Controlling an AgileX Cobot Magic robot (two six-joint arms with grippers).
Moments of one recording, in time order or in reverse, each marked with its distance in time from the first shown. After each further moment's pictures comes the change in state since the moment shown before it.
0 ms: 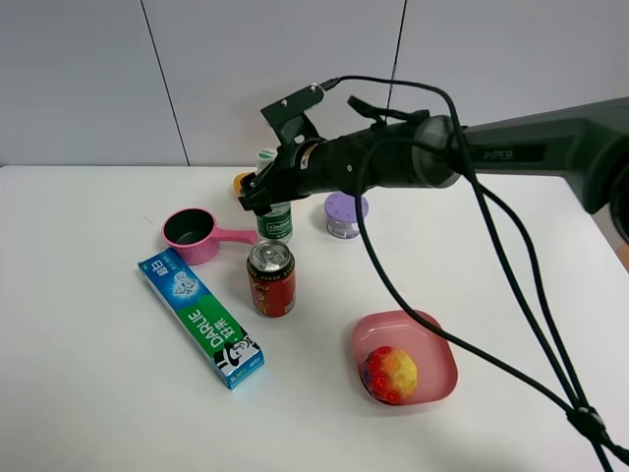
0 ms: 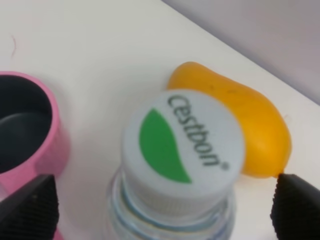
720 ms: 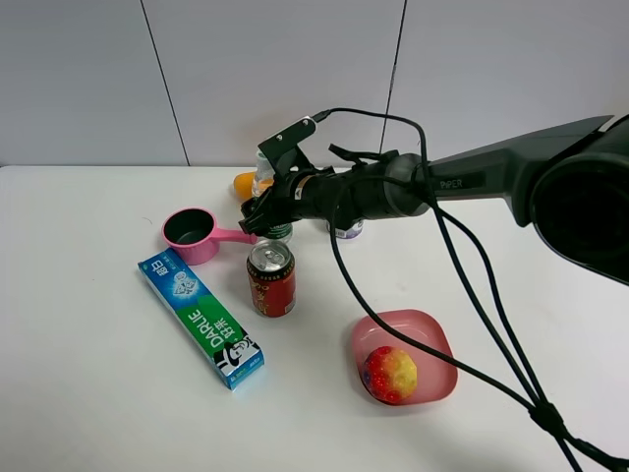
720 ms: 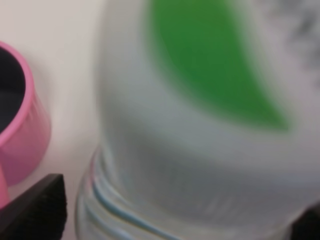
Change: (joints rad) left arm 0.000 0.000 0.000 0.000 0.000 0.000; right arm 0.000 0.166 0.000 -0.024 -0.194 -0.004
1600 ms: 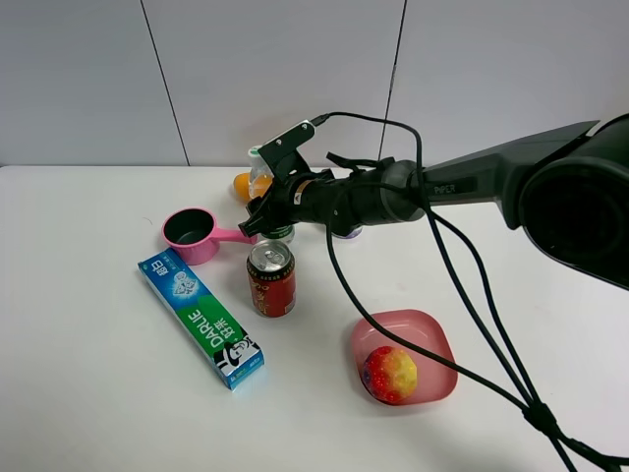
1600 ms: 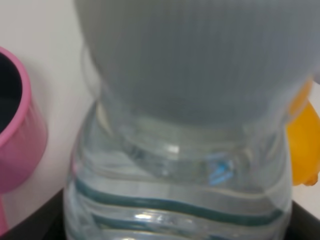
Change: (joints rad) left arm 0.000 0.000 0.000 0.000 0.000 0.000; right arm 0.000 0.022 0.002 -0.012 -0.052 -0.001
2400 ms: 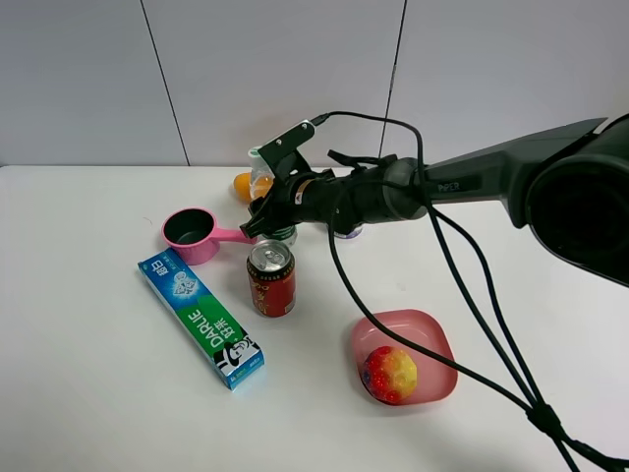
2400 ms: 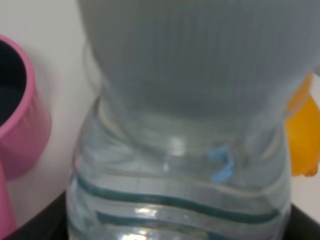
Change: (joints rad) left arm 0.000 0.000 0.000 0.001 0.000 0.000; right arm 0.000 -0.010 0.003 -0.014 0.023 0.007
